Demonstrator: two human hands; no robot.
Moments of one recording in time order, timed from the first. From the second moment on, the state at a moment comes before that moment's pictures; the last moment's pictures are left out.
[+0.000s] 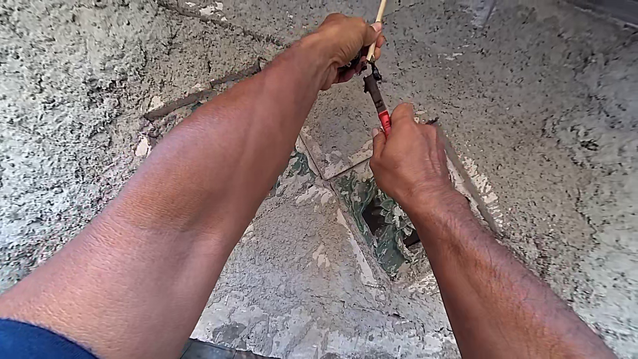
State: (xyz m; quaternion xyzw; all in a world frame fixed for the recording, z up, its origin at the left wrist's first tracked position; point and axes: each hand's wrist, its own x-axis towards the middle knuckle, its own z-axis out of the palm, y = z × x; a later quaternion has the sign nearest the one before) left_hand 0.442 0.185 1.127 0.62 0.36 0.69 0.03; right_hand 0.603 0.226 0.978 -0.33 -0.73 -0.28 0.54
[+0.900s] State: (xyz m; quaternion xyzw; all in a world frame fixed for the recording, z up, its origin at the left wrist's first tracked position) left_hand 0.444 0.187 1.126 0.56 0.49 0.66 -0.07; right_hand 0.704 0.229 0.901 -0.31 -0.68 -0.41 0.52
